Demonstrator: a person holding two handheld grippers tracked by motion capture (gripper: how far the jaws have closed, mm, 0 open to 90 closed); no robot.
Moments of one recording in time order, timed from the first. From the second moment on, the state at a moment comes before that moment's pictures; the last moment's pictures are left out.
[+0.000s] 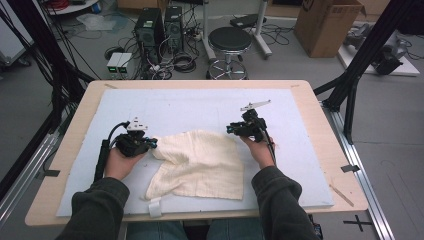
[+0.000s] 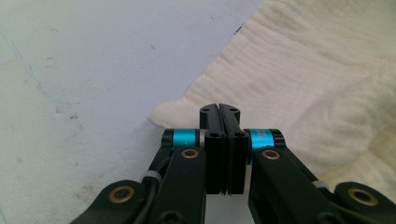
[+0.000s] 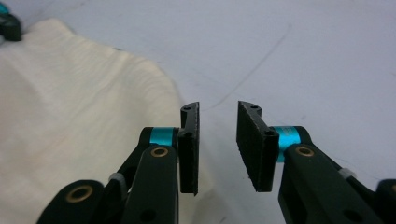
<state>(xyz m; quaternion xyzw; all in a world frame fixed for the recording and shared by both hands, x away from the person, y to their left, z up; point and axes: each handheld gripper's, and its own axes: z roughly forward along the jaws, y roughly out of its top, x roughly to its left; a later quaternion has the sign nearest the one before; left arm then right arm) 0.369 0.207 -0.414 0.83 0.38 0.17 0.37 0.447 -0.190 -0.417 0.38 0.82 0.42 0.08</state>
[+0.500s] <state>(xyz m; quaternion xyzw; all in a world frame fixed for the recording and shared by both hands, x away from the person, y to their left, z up) 0.367 0.208 -0.411 0.83 0.38 0.17 0.37 0.425 -0.157 -0.418 0.29 0.88 0.38 0.03</state>
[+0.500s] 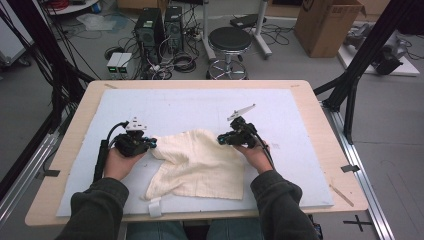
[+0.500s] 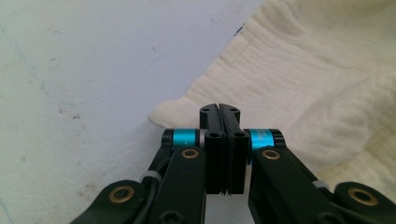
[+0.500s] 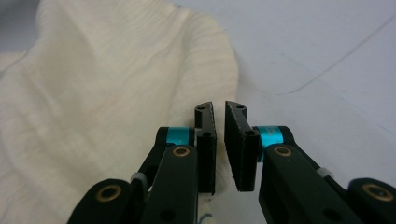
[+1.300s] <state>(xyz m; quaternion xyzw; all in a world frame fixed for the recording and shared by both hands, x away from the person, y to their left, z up) 0.369 0.205 -0.415 0.83 0.38 0.17 0.36 0.421 -0.163 -0.435 0.33 0.88 0.35 0.08</state>
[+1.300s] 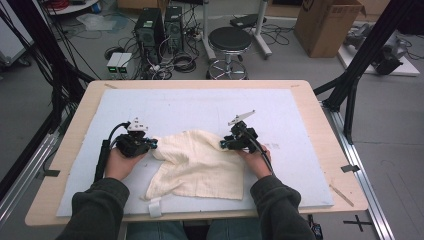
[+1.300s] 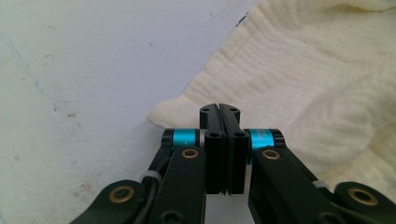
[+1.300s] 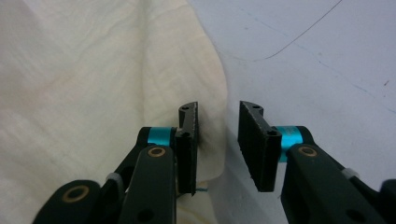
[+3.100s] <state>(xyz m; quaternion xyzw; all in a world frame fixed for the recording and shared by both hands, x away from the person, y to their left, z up) 0.333 0.205 -0.407 0.81 0.35 0.19 0.44 0.364 -0.215 -0.388 0.25 0.87 0.42 0.10</state>
